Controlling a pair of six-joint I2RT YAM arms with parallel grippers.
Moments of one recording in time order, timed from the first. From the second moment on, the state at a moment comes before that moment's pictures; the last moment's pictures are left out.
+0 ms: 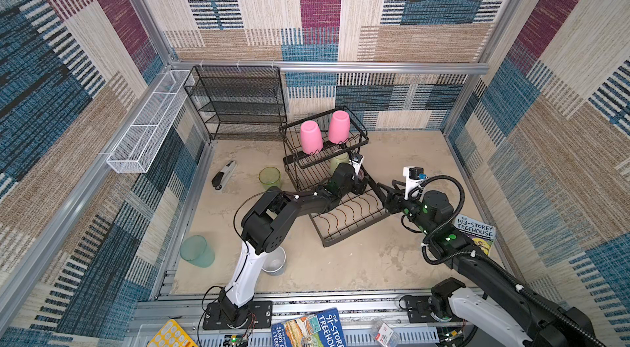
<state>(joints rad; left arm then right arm) -0.77 2.17 1.40 0.37 -0.10 -0.09 0.40 0.88 0.47 0.22 -0.07 0.31</state>
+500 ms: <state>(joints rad) -0.78 2.15 1.39 0.33 -0.07 -0.07 0.40 0.84 0.47 0.19 -0.04 0.31</state>
